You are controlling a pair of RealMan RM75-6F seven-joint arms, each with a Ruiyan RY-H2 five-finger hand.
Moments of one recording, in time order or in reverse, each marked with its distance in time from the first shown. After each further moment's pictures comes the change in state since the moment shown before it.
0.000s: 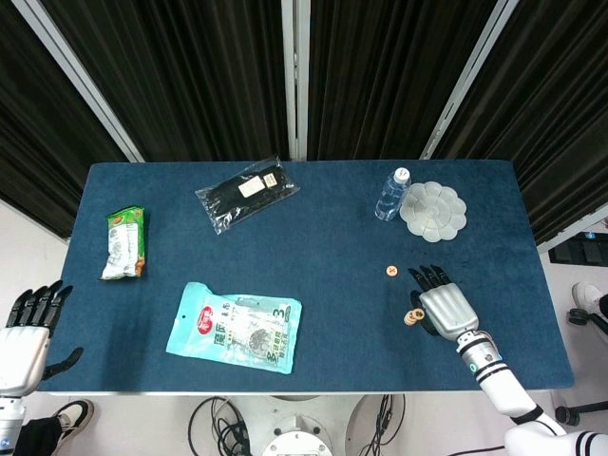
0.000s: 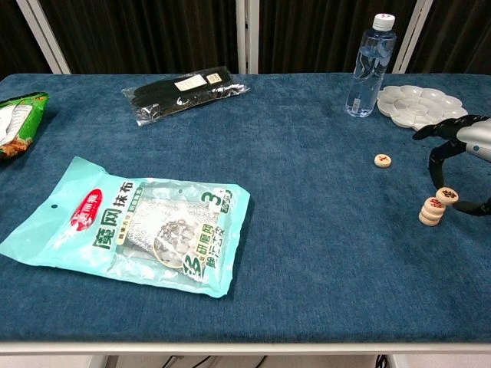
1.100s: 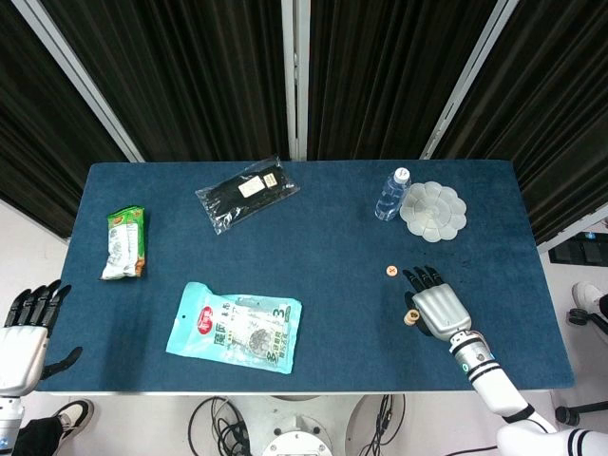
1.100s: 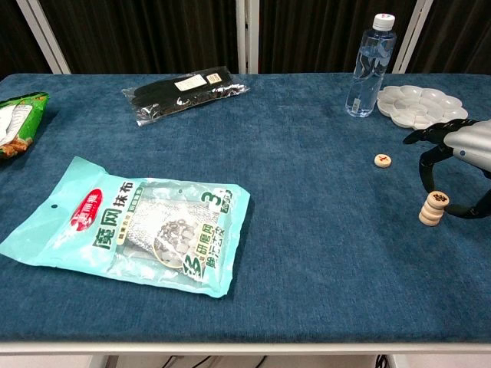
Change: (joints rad) left arm 0.001 0.002 -0.001 0.001 0.001 0.003 -0.010; right arm 0.015 -0.022 0.004 -0.013 0.044 -0.008 -0.067
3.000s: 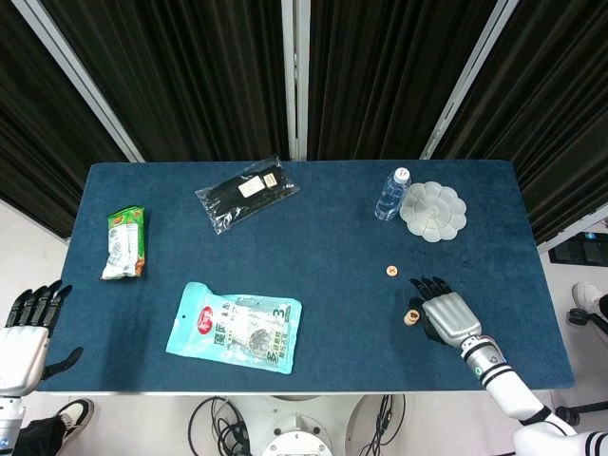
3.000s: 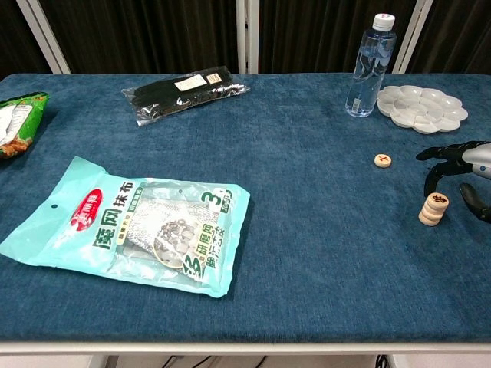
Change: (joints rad) left arm -0.001 0.000 0.001 0.000 0.002 -0.003 -0.001; right arm -0.002 0.071 -0.036 -0.001 -0.013 -0.084 0.150
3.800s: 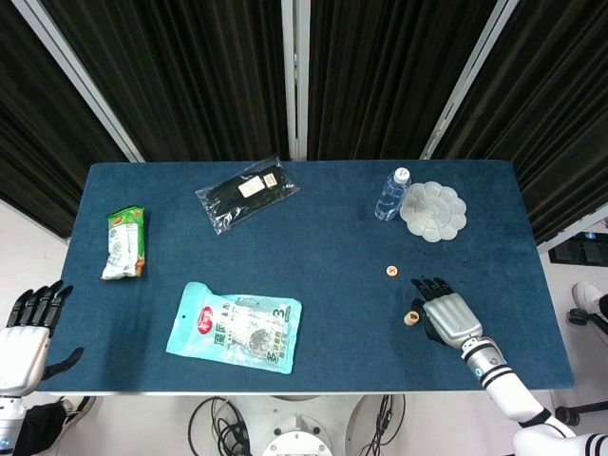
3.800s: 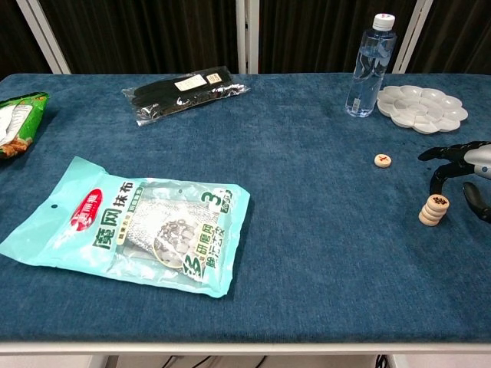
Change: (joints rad) left arm -0.001 0.001 0.001 0.000 0.001 -0.002 0.000; right arm -0.004 -0.001 -0.002 -0.011 0.012 0.008 -0.021
